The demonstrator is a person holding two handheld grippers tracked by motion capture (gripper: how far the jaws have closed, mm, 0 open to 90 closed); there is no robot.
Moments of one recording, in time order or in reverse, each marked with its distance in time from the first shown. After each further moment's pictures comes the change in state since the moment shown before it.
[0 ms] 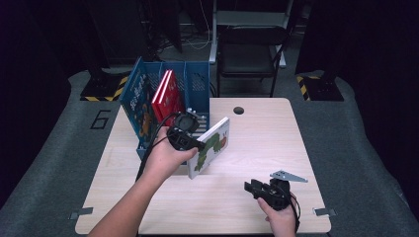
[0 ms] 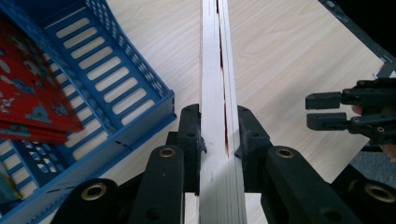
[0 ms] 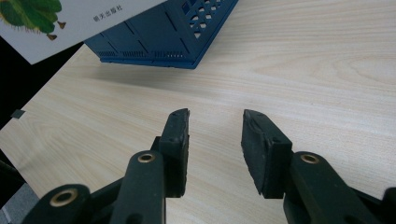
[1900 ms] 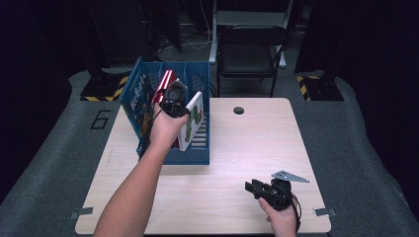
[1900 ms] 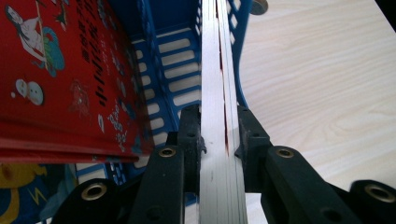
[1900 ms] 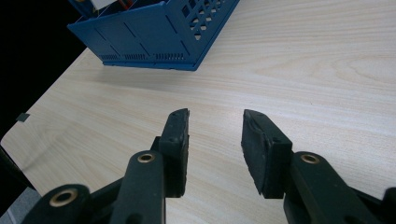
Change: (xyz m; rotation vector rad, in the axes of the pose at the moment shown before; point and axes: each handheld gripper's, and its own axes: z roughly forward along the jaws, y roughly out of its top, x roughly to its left) left arm 0.084 0.046 0.035 -0.017 0.205 -0.298; right arm -0.002 -0.001 -0.003 -0.007 0.009 0.013
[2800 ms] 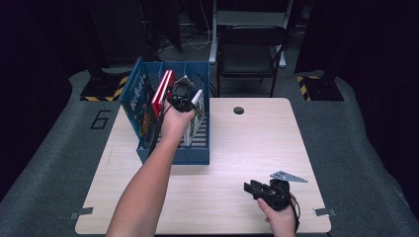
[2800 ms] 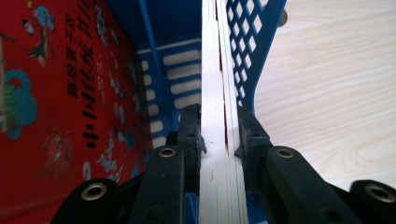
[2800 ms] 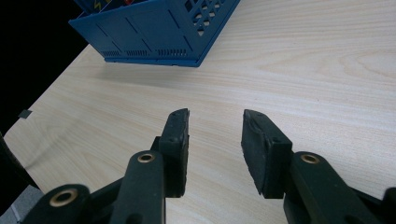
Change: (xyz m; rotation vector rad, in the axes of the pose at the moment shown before) left arm -0.005 0.021 0.035 0.013 0.038 -0.022; right arm 0.001 -0.002 0.003 0.012 0.010 0.005
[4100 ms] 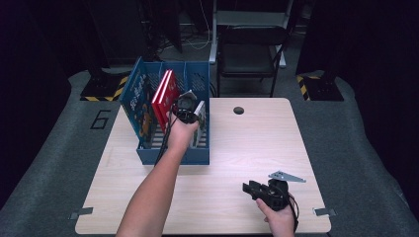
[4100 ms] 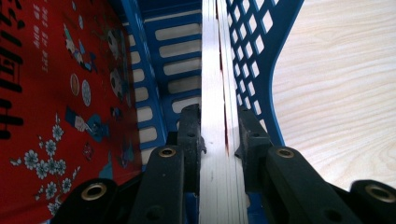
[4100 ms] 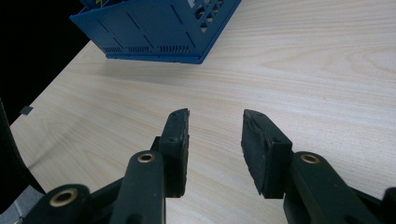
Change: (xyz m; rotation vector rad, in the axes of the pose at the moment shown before) left arm -0.003 -0.026 0.045 0.026 0.011 -0.023; right arm 0.000 -0.001 0.004 0.011 0.007 -0.008
